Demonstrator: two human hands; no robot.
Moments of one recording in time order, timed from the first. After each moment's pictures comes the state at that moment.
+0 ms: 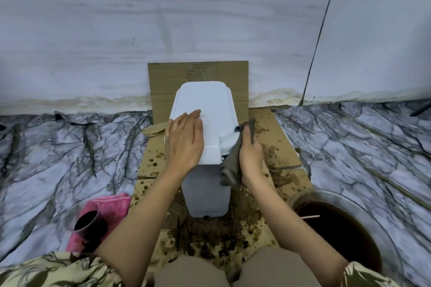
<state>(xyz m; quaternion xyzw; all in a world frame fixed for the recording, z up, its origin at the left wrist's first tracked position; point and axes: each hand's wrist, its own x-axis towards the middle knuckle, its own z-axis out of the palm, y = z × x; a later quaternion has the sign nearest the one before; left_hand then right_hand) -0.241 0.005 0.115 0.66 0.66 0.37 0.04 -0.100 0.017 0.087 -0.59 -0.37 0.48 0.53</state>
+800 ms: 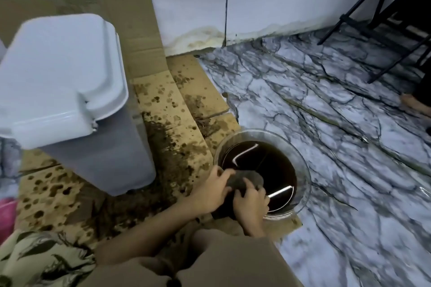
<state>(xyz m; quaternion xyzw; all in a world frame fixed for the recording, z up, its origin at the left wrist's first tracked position) -0.035 -0.048 -0.075 0.85 0.41 0.04 0.33 0.053 -0.120 -0.053 -0.88 -0.32 0.30 0.19</state>
